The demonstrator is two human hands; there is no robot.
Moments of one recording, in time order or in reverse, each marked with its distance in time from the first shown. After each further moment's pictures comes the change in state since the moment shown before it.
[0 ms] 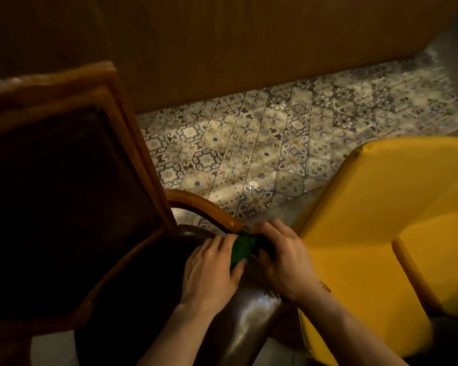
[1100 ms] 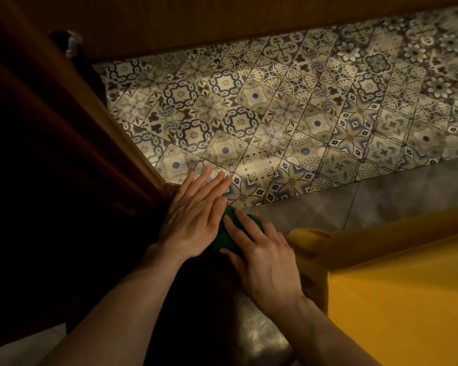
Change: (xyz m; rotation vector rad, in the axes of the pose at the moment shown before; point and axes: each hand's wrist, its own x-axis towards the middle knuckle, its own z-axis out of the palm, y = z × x) left_hand 0.165 -0.129 0.057 0.064 -0.104 -0.036; right_hand 0.135 0.035 0.111 -0.185 -0.249 -0.157
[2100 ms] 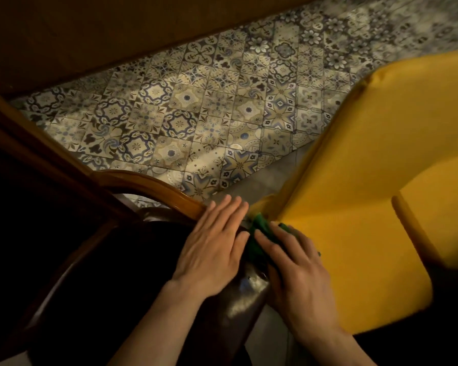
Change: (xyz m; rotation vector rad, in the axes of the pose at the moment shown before) left_hand -0.093 0.143 0.047 -0.066 -0.104 0.343; right_hand -0.197 0.044 -0.007 0.026 0.311 0.340
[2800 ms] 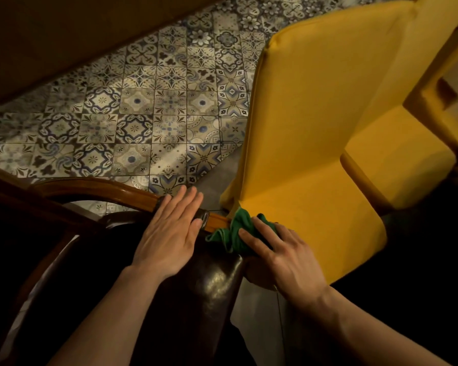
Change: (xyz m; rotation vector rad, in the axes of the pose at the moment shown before) left_hand -0.003 -0.004 0.018 0.103 -0.122 0.072; right_hand -0.051 0.056 -0.016 -0.316 -0.225 -0.060
